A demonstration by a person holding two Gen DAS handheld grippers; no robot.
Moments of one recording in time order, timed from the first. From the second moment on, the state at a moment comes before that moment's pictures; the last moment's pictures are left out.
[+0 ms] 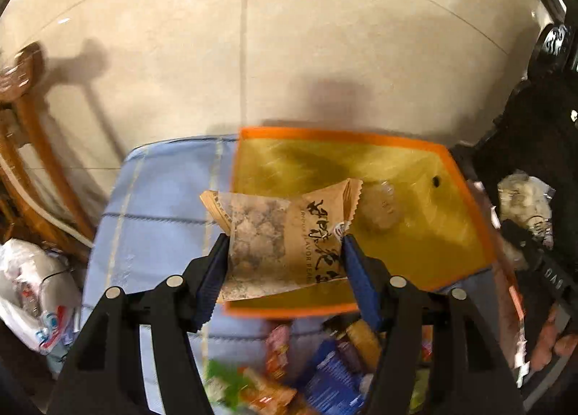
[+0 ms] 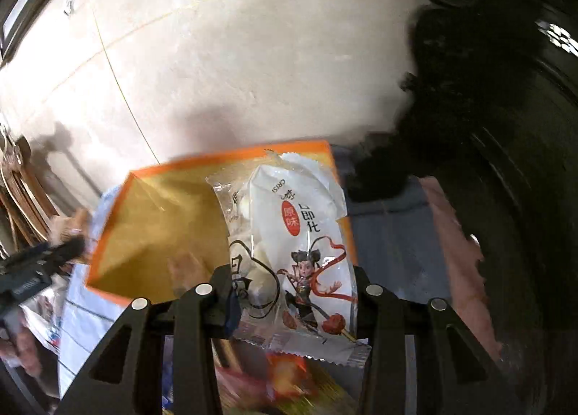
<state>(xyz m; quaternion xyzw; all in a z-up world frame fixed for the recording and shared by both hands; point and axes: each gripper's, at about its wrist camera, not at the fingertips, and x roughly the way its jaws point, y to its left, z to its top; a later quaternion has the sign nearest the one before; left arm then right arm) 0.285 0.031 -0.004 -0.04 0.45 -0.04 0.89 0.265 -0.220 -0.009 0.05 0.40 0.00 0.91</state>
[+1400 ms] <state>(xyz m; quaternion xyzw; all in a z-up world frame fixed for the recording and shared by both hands) 0.204 0.023 -0.185 0.05 0.56 -0.05 0.82 0.213 -0.206 -0.151 0.06 0.55 0.03 0.83</state>
